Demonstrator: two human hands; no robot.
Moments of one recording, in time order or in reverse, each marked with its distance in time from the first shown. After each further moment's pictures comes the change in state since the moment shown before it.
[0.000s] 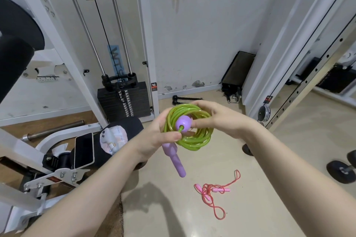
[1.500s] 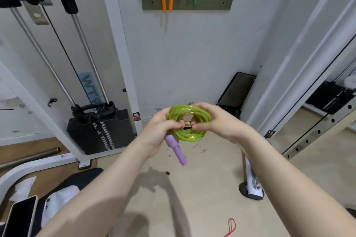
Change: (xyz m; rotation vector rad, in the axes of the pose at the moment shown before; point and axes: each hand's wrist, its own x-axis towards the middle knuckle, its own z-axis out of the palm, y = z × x) left_hand 0.294 0.035 -0.030 -0.072 0.265 -0.032; right_hand 0.166 0.033 -0.230 -0.003 0.151 -0.058
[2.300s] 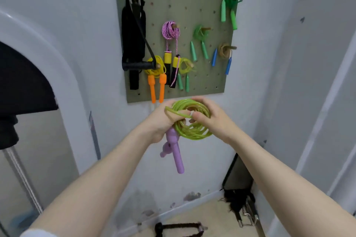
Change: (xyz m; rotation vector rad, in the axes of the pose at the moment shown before) left_hand 0.388 0.227 -0.081 0.335 -0.145 0.359; right_hand 0.341 -0.121 -0.185 -0.219 0.413 -0.390
